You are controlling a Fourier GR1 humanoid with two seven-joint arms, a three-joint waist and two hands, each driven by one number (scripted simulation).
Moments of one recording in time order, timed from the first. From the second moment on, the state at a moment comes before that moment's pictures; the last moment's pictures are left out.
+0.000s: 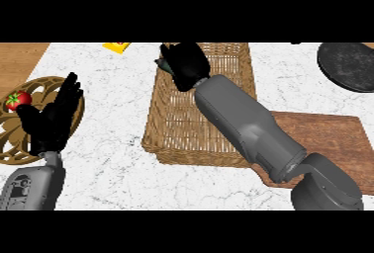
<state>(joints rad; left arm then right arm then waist) -0.24 0.20 0.12 -1.45 -0.03 0.05 0.16 -1.32 0.00 0.80 -0.34 0.62 -0.32 0.16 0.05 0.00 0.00</state>
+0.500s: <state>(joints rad) -0.25 0.20 0.11 -1.48 -0.04 0.06 0.18 -1.29 0.00 0.80 -0.32 0.61 -0.27 0.16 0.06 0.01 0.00</state>
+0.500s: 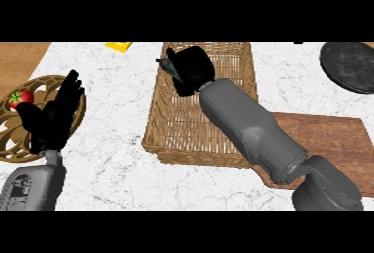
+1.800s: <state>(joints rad) -0.22 0.19 0.13 -1.48 -0.04 0.06 0.17 -1.27 -0.01 0.50 -0.39 0.38 -0.35 0.18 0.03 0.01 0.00</state>
